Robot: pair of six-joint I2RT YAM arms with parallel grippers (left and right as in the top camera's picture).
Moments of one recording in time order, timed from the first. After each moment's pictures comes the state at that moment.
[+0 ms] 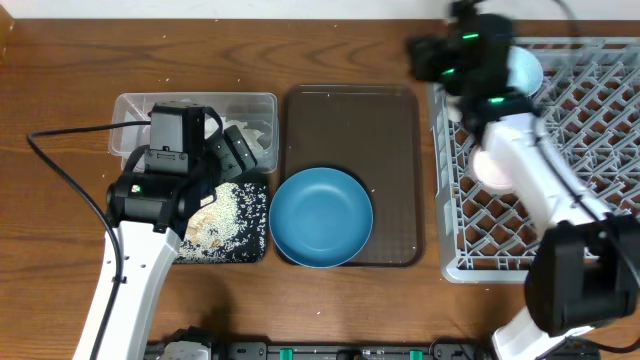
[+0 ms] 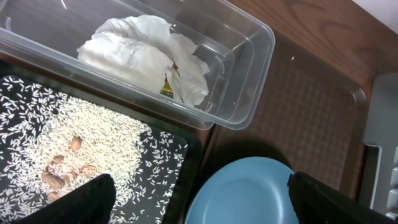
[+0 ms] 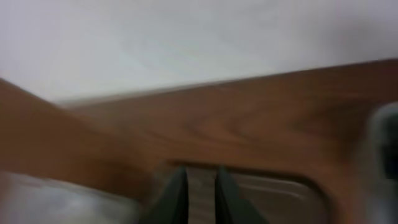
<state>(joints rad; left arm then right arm) -0.13 1.22 1.13 -0.85 0.01 -0.59 0.24 1.80 1.39 -0.09 -0.17 0.35</state>
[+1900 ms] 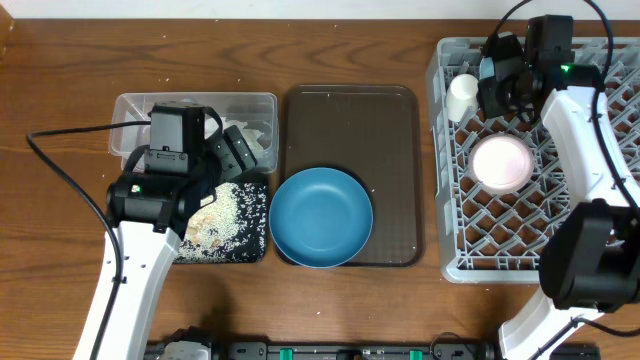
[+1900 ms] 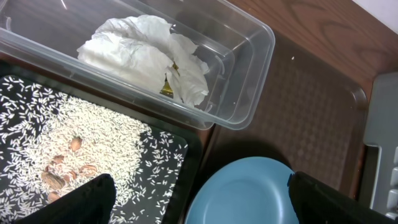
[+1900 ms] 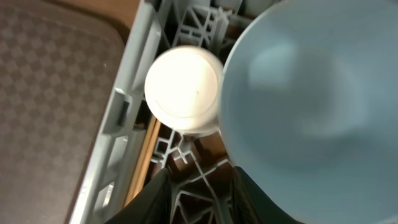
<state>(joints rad) -0.13 1.22 1.13 -0.85 0.01 -0.59 -0.05 1.90 1.61 -0.79 -0.14 -0.30</state>
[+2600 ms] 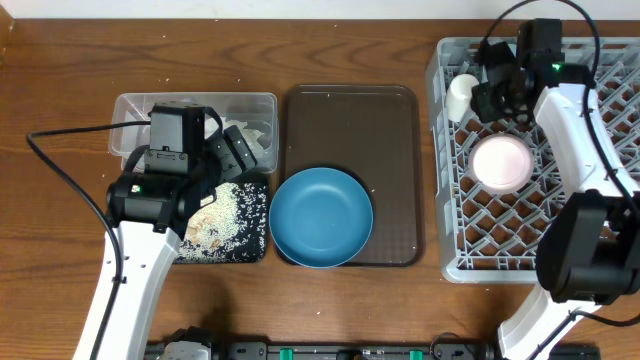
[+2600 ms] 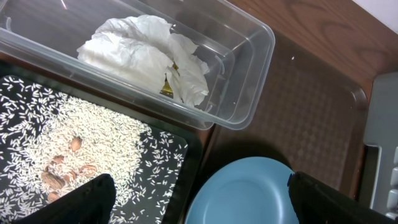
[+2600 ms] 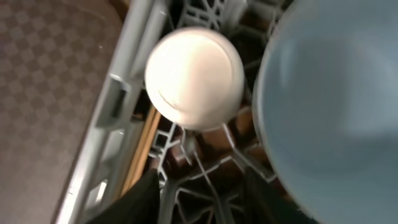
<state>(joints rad) -0.13 1.22 1.13 -0.85 0.01 -0.59 -0.03 1.93 1.63 -0.81 -0.12 -0.35</state>
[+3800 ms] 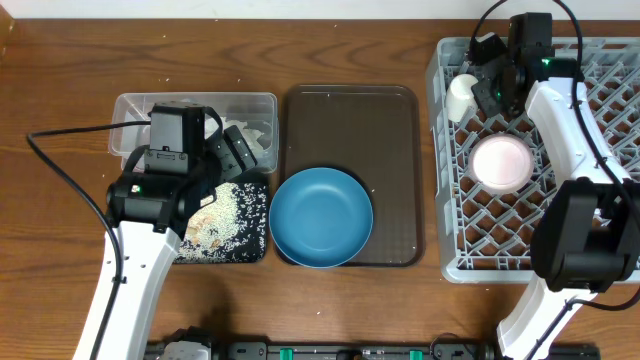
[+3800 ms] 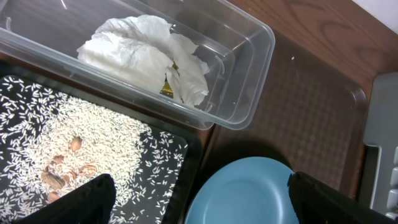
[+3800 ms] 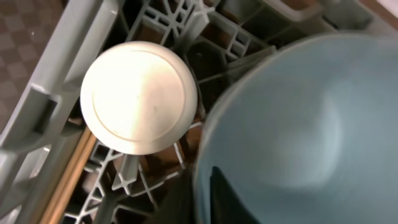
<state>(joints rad) -0.13 1.22 1.13 -0.85 0.01 -0.59 -0.02 2.00 1.67 -0.75 0.03 -0.50</state>
